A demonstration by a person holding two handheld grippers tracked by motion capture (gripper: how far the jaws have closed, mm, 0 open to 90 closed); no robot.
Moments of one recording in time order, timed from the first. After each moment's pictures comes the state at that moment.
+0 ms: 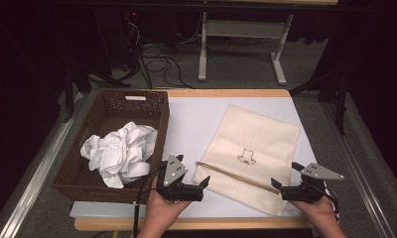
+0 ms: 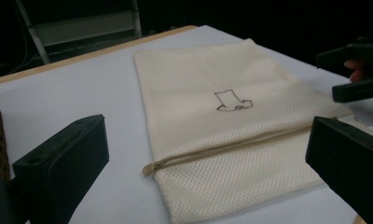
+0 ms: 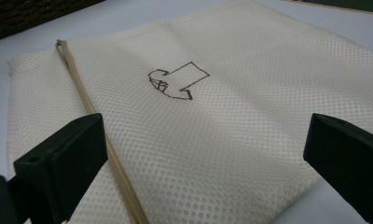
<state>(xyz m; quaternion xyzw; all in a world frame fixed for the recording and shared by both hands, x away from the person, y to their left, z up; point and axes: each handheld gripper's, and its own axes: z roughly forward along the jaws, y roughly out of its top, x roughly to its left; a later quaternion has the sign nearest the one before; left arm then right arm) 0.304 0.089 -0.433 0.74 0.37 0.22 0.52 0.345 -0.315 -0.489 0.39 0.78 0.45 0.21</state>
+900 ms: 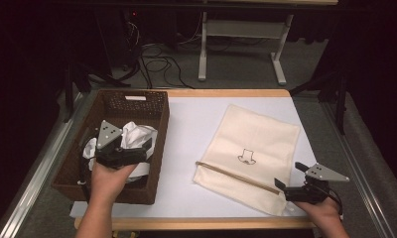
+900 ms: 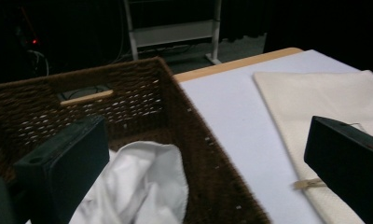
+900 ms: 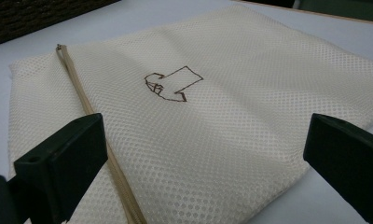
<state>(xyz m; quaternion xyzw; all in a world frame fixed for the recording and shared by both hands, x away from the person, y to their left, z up) 0.348 0.229 -0.387 0.69 0.47 0.30 0.47 0.341 -0.323 -0.485 0.39 0.77 0.45 0.22</state>
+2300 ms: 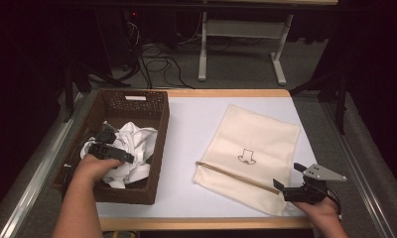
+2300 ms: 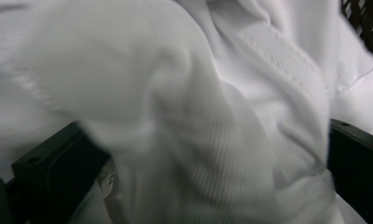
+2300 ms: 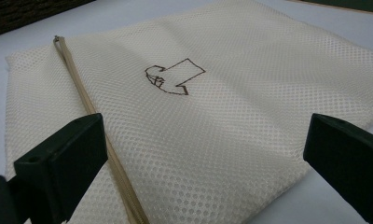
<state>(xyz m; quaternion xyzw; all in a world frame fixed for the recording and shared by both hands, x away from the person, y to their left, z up) 0.426 0.283 -0.470 0.77 0.62 0.01 0.17 0.342 -0.321 -0.488 0.39 0.78 0.44 0.22</state>
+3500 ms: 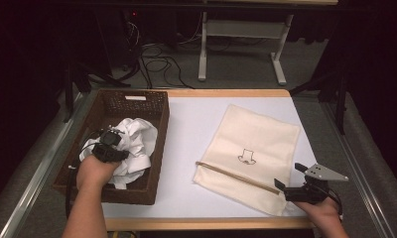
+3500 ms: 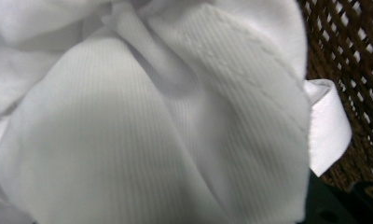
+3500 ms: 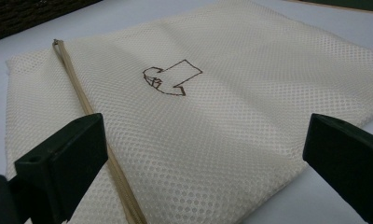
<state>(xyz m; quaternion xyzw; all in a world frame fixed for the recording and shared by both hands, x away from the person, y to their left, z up) 0.407 0.270 -0.451 0.79 0.55 0.16 0.21 0.342 -0.324 -0.488 0.40 0.77 0.45 0.22</state>
